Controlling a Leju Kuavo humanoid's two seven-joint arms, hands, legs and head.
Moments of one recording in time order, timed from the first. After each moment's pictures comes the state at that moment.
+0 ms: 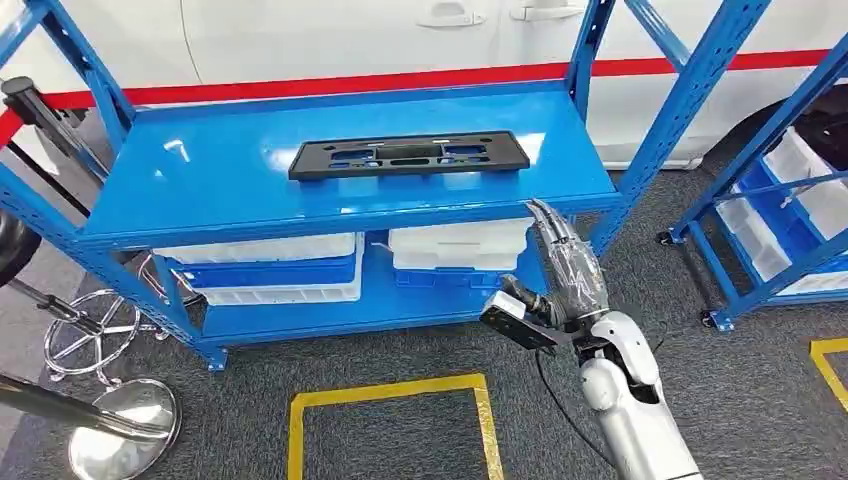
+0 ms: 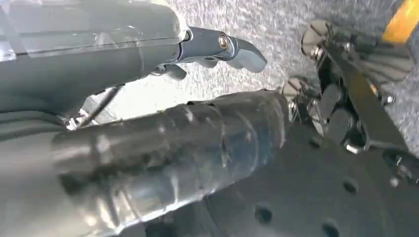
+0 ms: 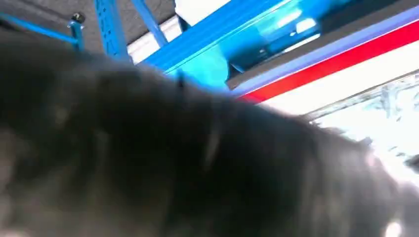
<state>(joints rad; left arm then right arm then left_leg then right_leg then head) 0.07 -0.05 -0.95 -0.01 1.29 -0.28 -0.15 -0.30 -0.07 0.37 -1.38 0.95 -0.18 -0.37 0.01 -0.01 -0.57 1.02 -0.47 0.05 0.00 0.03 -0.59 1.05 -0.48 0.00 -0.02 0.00</state>
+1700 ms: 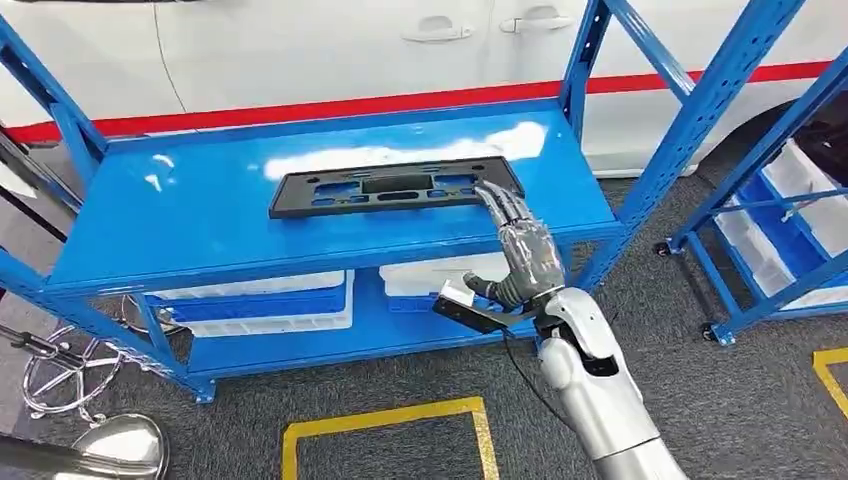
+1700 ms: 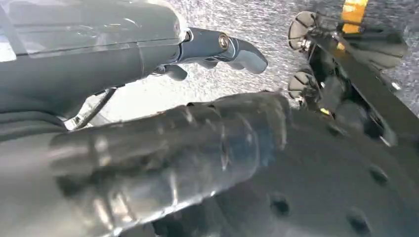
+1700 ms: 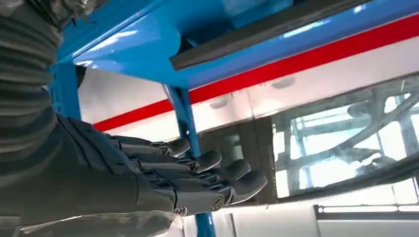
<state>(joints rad) 0.07 -0.04 -0.97 -0.01 1.25 -0.30 -0.16 -0.42 0.00 0.49 -1.27 1.09 -0.20 -0.32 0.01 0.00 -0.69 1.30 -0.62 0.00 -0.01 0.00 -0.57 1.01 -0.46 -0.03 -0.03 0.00</state>
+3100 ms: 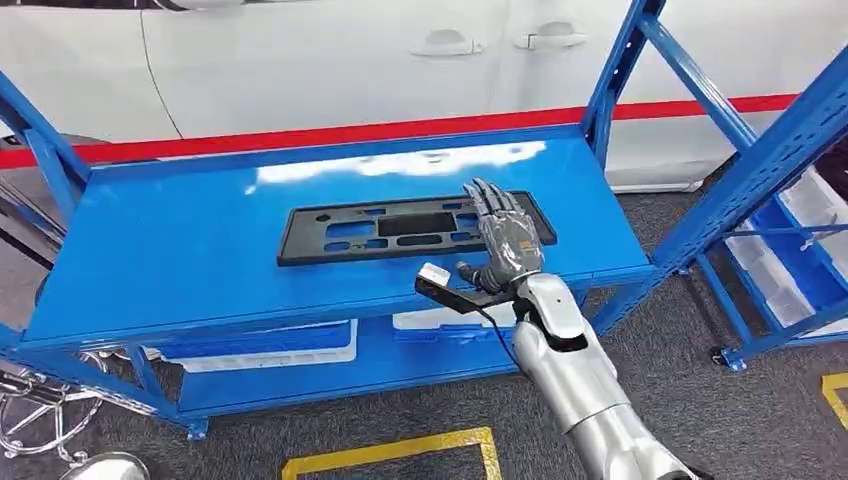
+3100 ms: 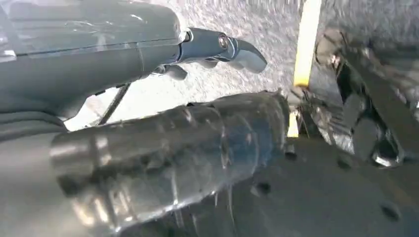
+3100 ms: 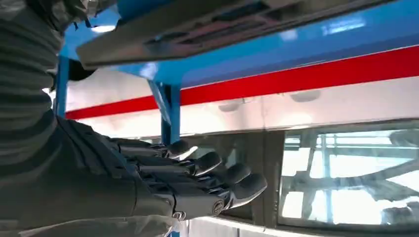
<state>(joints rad) 0.08 -0.02 -0.97 -0.01 1.20 -0.32 -0.16 -0.56 0.06 0.51 -1.01 1.24 -0.31 -0.20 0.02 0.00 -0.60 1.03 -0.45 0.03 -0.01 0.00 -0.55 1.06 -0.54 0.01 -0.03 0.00</state>
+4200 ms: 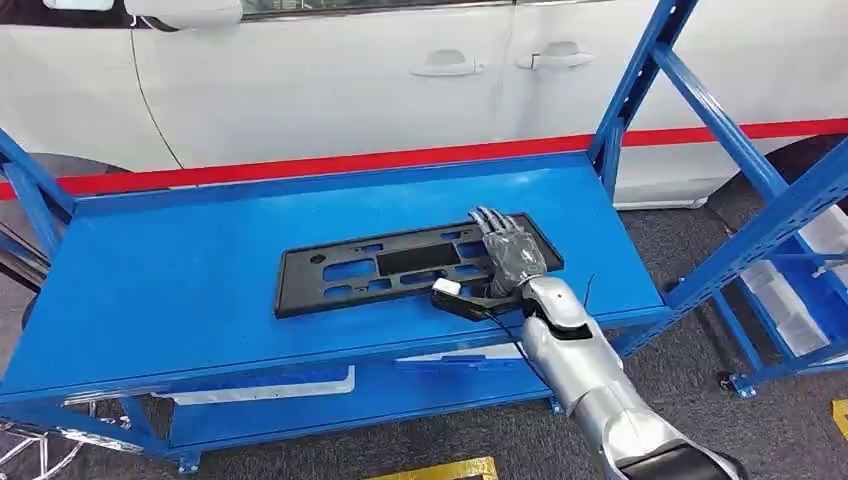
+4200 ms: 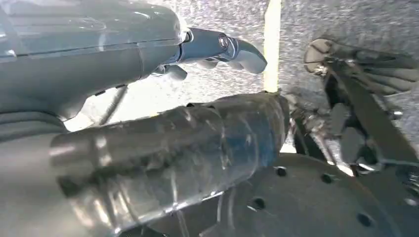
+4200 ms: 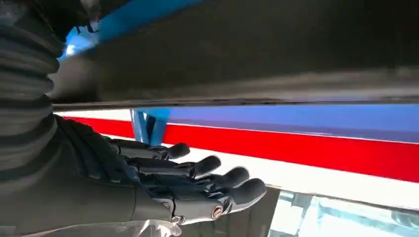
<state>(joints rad) 0.10 0.03 -0.97 -0.01 1.18 -0.37 -0.17 -0.66 0.04 0.50 -0.67 1.30 -0.26 -0.26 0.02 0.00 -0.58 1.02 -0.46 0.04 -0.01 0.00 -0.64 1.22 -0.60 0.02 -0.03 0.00</state>
